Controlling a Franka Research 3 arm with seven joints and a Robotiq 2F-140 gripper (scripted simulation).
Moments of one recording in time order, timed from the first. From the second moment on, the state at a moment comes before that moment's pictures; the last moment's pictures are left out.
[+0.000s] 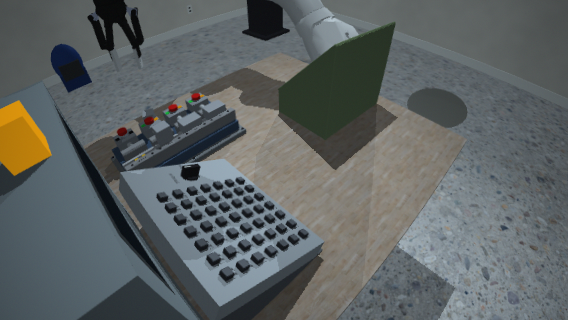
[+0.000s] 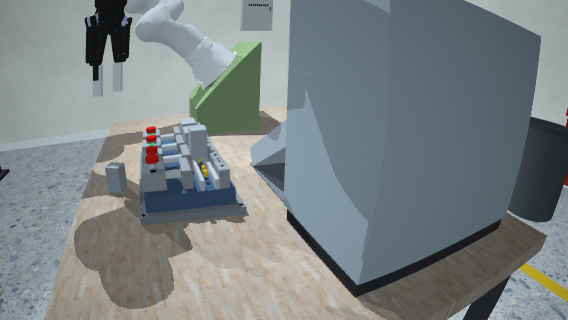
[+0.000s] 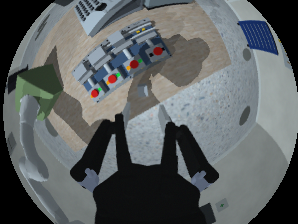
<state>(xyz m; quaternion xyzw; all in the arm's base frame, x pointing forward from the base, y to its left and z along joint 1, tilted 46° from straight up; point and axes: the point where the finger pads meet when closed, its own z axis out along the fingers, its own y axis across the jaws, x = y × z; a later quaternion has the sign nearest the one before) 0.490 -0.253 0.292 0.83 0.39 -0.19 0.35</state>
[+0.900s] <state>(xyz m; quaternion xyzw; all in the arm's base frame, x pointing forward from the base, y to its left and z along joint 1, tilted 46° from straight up) 0.488 -0.261 0.286 0.79 0.47 -0.23 0.32</state>
